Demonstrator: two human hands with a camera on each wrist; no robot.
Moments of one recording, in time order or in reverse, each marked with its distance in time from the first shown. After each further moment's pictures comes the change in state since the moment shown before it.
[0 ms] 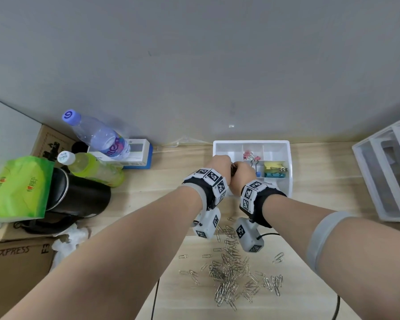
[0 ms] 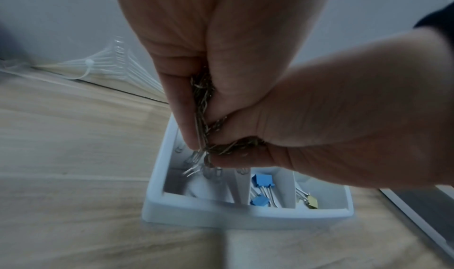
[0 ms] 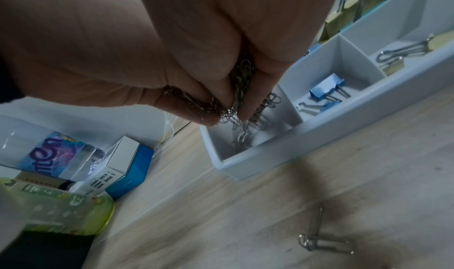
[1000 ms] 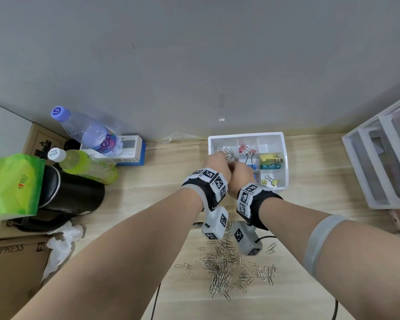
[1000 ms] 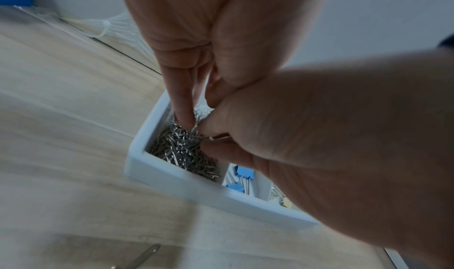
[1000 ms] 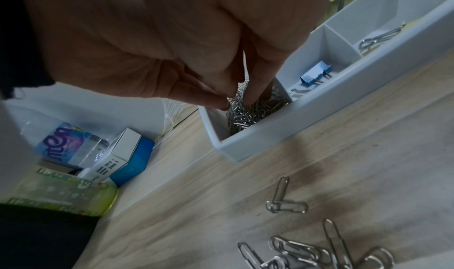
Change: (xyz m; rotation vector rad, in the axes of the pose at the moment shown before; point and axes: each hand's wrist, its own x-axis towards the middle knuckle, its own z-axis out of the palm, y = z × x) left_hand -0.002 0.016 0.021 -0.270 0.105 -0.144; right_hand -0.014 0.025 0.003 0.054 0.037 -0.081
